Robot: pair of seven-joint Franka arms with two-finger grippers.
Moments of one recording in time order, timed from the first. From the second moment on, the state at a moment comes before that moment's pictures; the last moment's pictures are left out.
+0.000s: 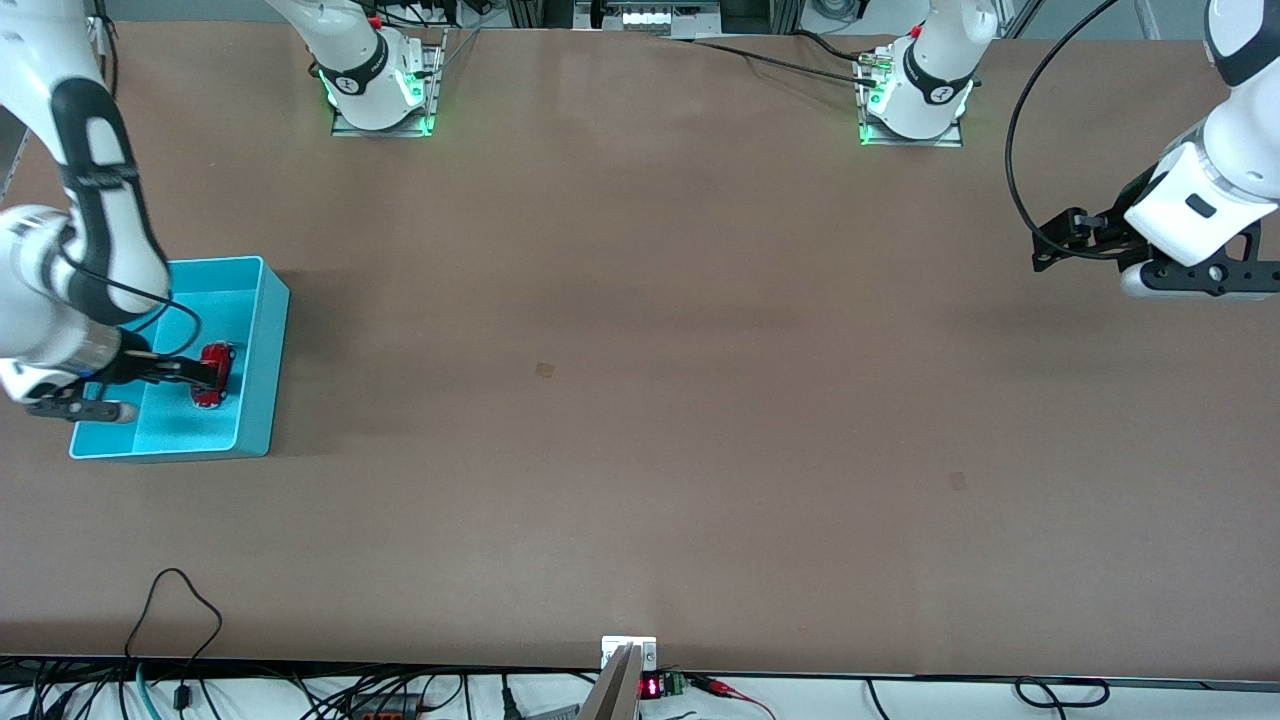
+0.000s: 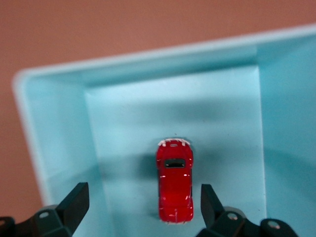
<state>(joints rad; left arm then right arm) 0.00 0.00 -0.07 -1.69 0.00 1.62 -0.07 -0.06 0.43 -0.22 -1.82 0.15 2.22 -0.29</state>
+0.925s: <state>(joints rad) 0.00 -0.01 -0.07 -1.67 0.00 1.62 -0.06 0.01 0.14 -0.15 -1.51 0.15 1.67 -0.08</state>
